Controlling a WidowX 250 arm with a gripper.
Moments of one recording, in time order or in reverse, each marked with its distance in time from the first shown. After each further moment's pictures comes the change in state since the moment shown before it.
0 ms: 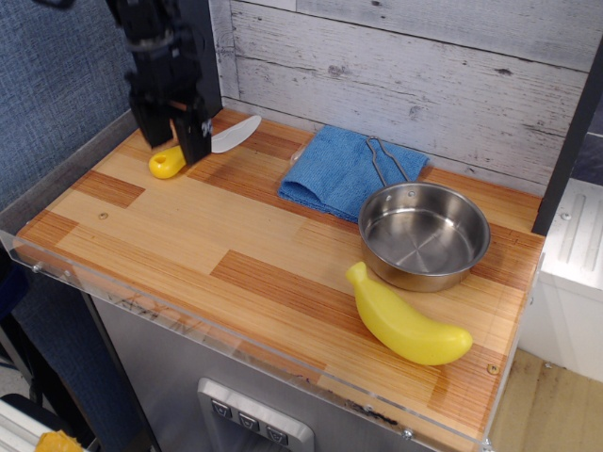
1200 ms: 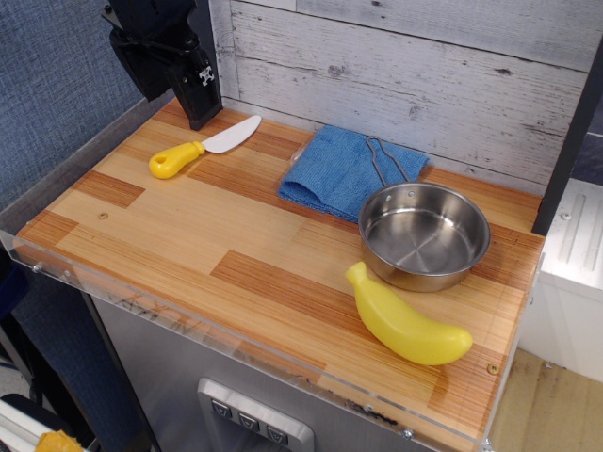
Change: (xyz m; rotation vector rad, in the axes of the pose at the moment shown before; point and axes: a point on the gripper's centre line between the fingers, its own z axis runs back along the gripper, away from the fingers) arm -0.020 -0.049 0.073 0.024 -0.187 -0.028
